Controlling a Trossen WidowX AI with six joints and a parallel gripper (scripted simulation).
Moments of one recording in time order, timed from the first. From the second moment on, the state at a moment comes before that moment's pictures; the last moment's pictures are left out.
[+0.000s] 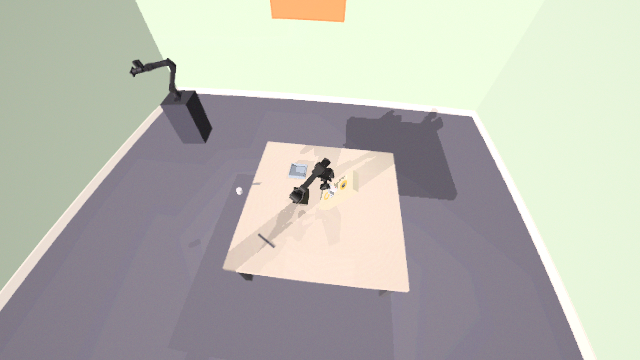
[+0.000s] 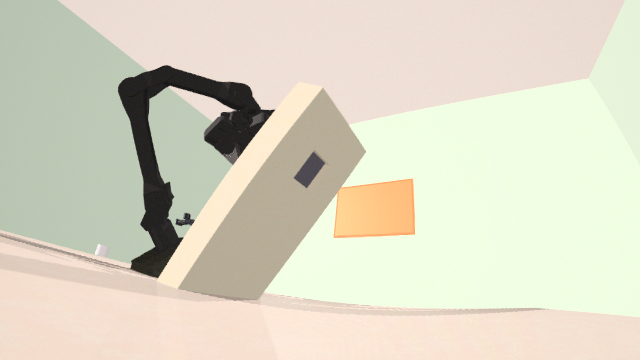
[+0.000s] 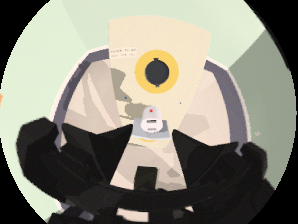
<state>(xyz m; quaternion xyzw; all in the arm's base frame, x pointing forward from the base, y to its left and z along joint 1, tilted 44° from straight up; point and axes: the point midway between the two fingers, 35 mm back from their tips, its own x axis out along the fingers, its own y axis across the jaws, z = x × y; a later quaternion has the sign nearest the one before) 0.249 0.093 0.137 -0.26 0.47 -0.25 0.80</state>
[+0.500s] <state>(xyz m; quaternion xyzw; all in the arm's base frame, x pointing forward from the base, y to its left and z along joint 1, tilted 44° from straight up) 0.256 0.079 0.121 -0.27 0.48 -0.24 0.79</state>
